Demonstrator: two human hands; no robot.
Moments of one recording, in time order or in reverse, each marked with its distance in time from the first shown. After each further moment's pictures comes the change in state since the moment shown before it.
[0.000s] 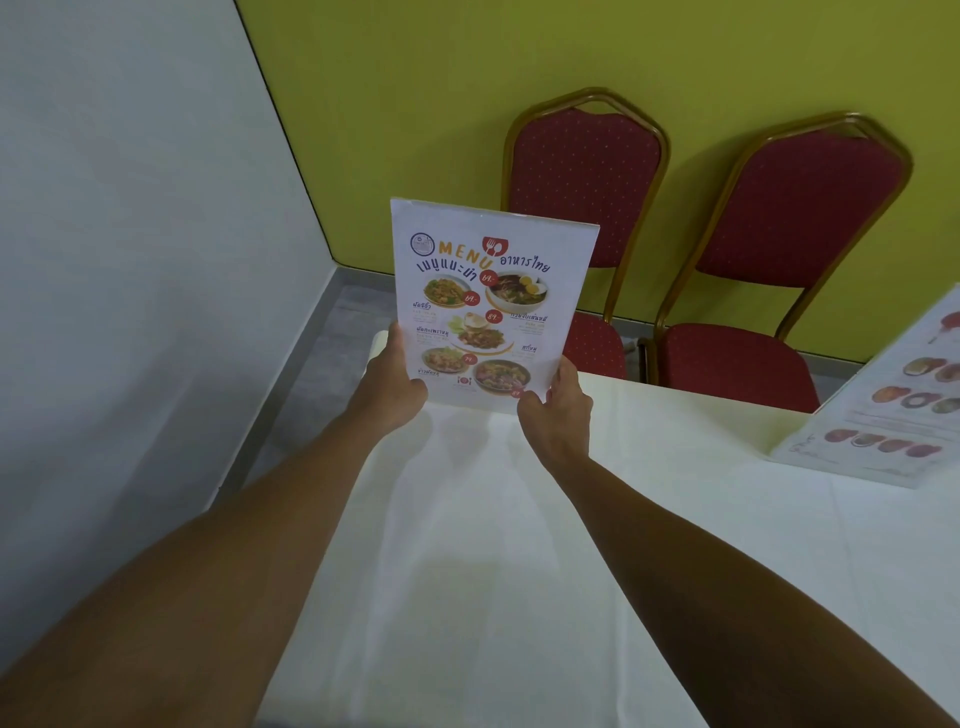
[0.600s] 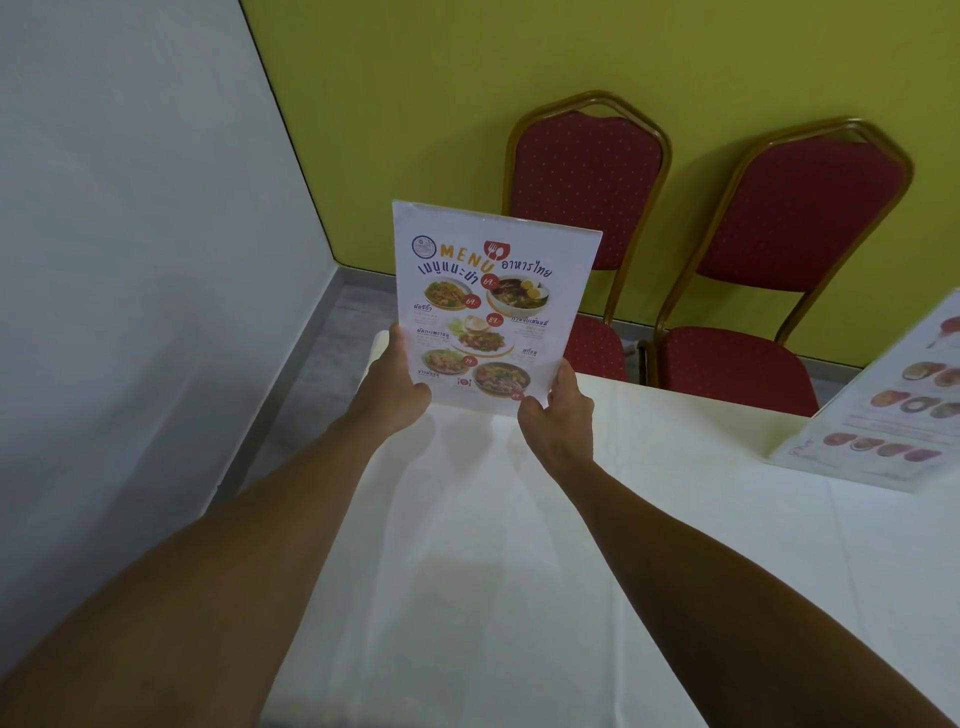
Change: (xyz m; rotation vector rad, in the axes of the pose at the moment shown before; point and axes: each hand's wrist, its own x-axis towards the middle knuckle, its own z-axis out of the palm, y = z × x) left_hand 0.003 -0.006 0.005 0.021 0.013 0.018; right_hand -0.004 0.002 -0.005 -0.029 -0.056 -0.060
